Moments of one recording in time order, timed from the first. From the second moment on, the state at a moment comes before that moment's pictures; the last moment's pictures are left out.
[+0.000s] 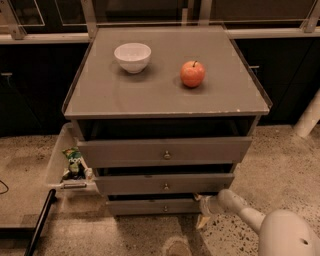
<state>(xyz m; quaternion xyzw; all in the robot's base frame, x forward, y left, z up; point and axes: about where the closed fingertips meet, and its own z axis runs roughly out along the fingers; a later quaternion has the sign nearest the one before) 0.608 -0.203 0.149 -0.73 0.61 0.05 0.30</state>
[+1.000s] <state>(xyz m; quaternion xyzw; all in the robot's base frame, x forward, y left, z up) 0.601 -0.202 0.154 -0.73 0.61 0.07 0.31</state>
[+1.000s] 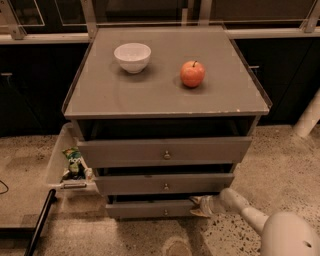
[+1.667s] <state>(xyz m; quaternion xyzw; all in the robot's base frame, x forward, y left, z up) 0.590 -0.207 0.164 -0.73 0.60 0.09 0.31</state>
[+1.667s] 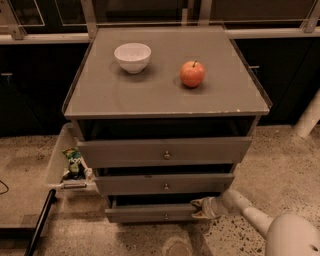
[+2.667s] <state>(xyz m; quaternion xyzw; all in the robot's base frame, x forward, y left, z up) 0.586 -0.206 0.144 -0.72 0.61 0.10 0.30</state>
